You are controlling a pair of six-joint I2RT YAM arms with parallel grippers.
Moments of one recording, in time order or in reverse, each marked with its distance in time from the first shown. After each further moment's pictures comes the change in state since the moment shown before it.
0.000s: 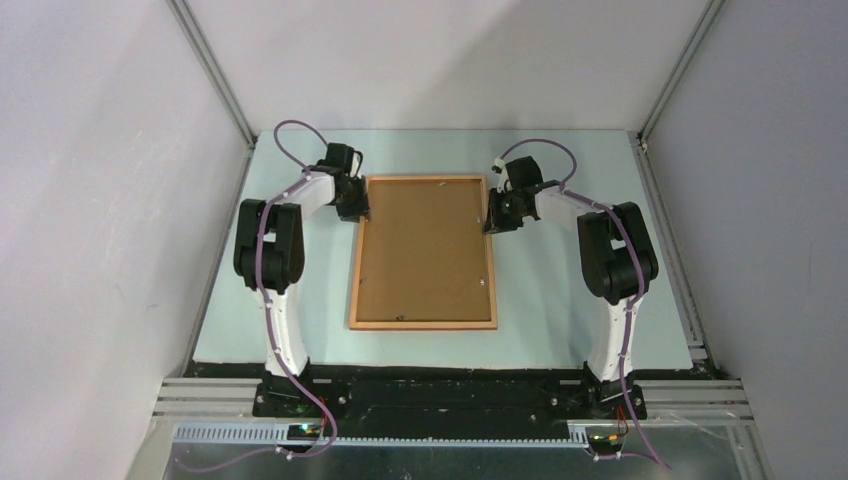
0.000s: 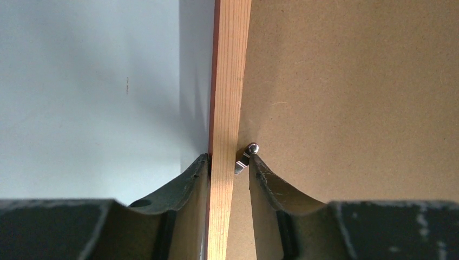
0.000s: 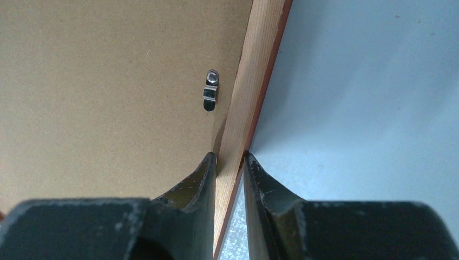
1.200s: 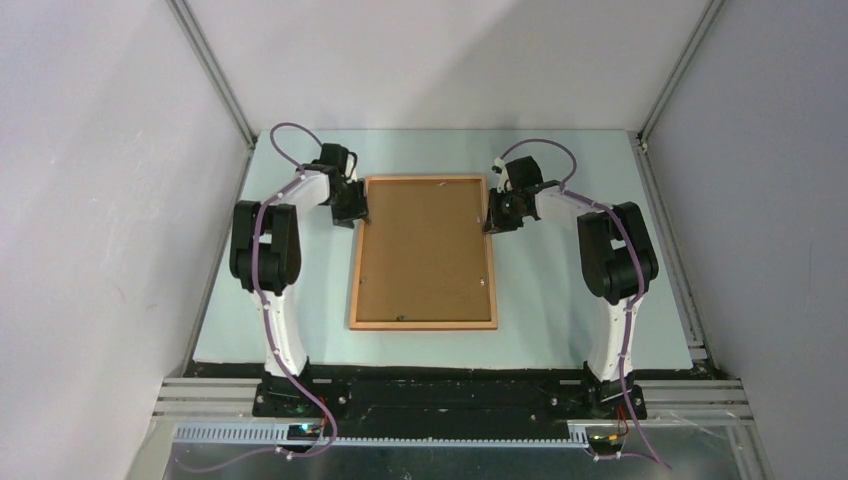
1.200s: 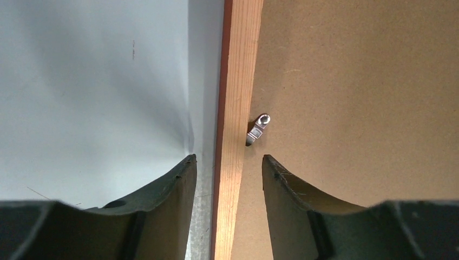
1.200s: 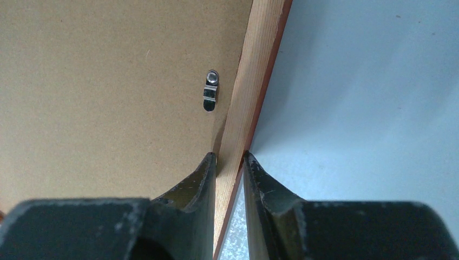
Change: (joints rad) left arm 0.025 -0.022 0.000 -0.089 0.048 0.018; right arm 0.000 0.001 0.000 0.000 -0.003 0.000
